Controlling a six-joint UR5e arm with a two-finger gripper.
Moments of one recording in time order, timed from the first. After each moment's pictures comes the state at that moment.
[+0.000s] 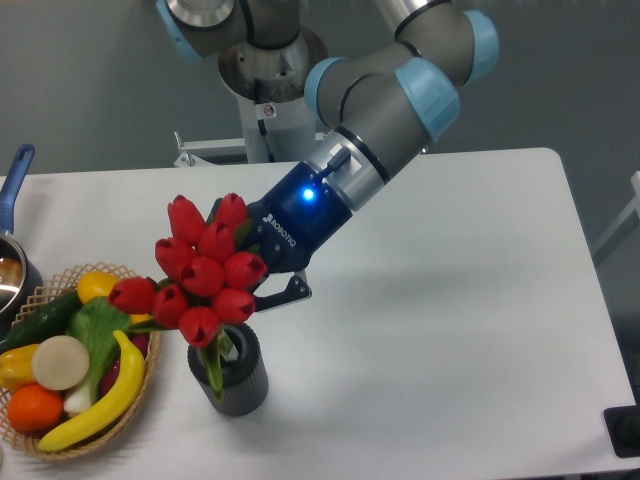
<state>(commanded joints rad) 2.52 -1.84 -1.55 -0.70 0.36 0.70</state>
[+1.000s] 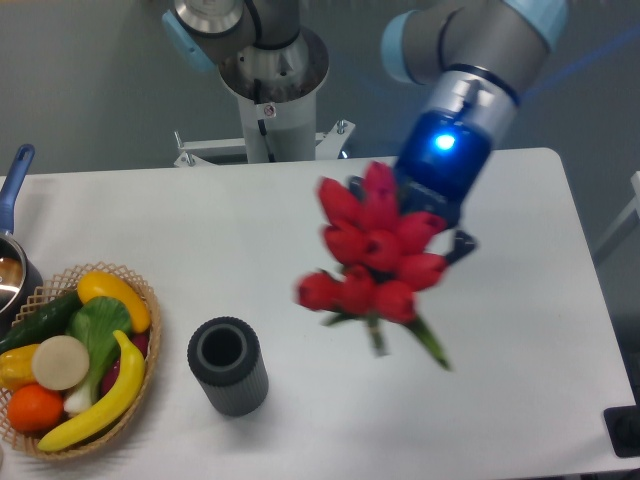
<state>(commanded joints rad) 2.78 -1.87 -1.50 -0.71 0.66 0.87</state>
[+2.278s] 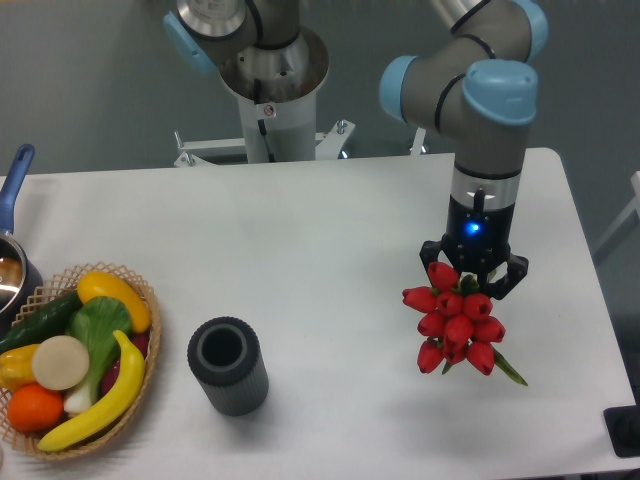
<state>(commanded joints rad) 2.69 -1.90 -1.66 -0.79 1.40 1.01</state>
